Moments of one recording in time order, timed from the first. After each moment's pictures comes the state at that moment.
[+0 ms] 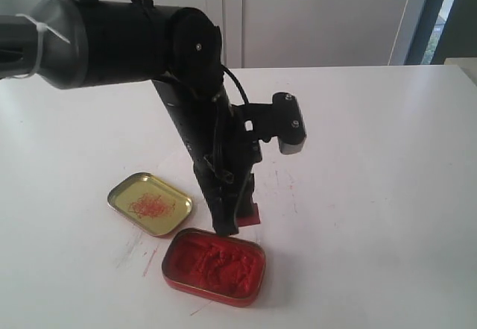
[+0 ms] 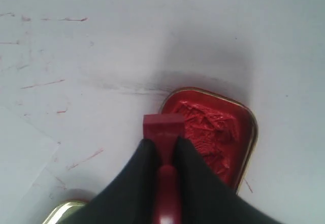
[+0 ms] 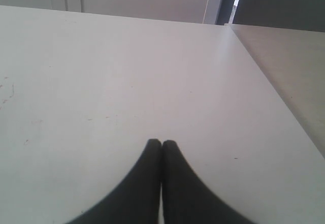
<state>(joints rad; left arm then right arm) -0.83 1.87 -1.51 -0.23 1.03 0.86 -0.01 0.01 0.00 -0.14 0.35 0.07</state>
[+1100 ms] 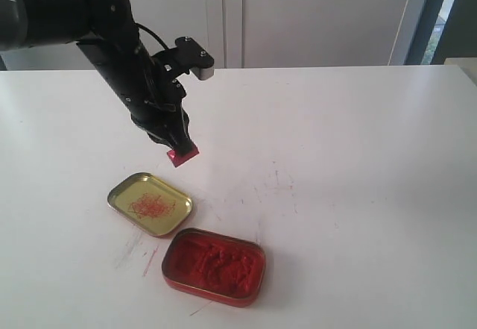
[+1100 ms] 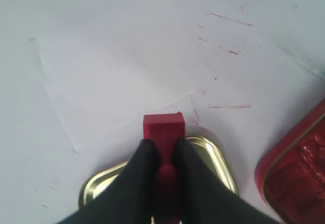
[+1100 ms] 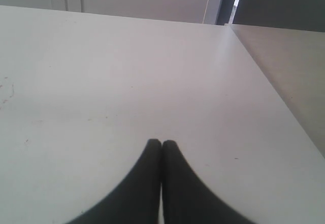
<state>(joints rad) -0.53 1.90 -1.55 -0.24 0.94 0.68 -0.01 0.01 0.00 -0.14 0.35 0.07</state>
